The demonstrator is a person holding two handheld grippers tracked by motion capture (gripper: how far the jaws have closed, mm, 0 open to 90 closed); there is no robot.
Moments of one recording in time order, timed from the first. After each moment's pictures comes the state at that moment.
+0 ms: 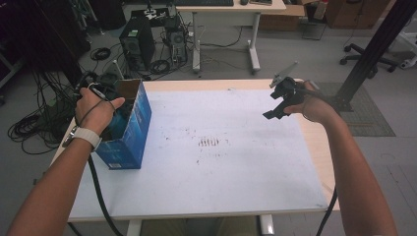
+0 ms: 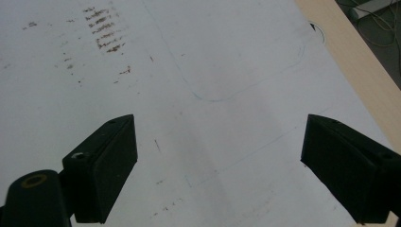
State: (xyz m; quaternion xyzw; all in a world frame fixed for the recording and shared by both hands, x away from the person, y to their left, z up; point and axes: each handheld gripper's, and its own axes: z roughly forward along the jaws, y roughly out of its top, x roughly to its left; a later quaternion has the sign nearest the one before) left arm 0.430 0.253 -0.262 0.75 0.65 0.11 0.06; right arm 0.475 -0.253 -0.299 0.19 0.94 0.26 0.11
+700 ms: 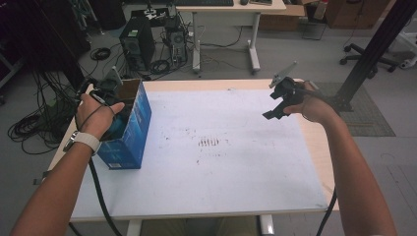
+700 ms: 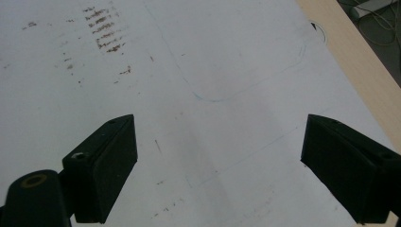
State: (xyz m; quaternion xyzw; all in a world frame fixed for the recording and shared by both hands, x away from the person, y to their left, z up) left arm 0.430 0.260 -0.277 0.75 0.65 0.10 0.06; right arm 0.475 -0.252 -0.299 0.19 0.94 0.26 0.11
